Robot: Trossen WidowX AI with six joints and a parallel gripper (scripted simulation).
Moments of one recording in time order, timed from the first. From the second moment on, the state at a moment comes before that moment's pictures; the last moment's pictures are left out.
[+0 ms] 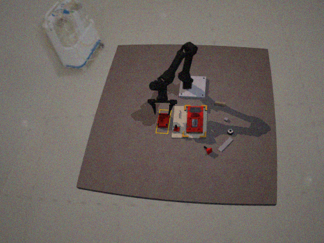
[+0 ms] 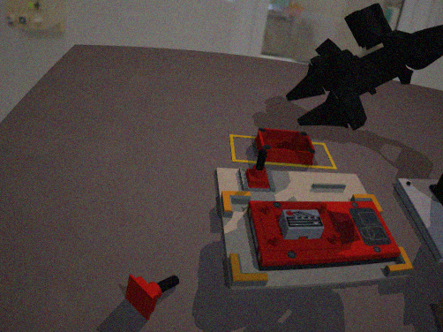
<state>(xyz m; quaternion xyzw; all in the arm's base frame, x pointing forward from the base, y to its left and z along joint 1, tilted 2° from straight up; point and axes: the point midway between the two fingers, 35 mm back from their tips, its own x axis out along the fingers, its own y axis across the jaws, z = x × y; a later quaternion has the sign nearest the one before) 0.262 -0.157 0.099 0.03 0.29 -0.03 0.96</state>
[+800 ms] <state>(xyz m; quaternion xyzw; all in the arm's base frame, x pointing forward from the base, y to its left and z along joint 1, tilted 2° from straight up) 0.265 -0.160 0.085 0.01 0.28 -0.04 0.96</state>
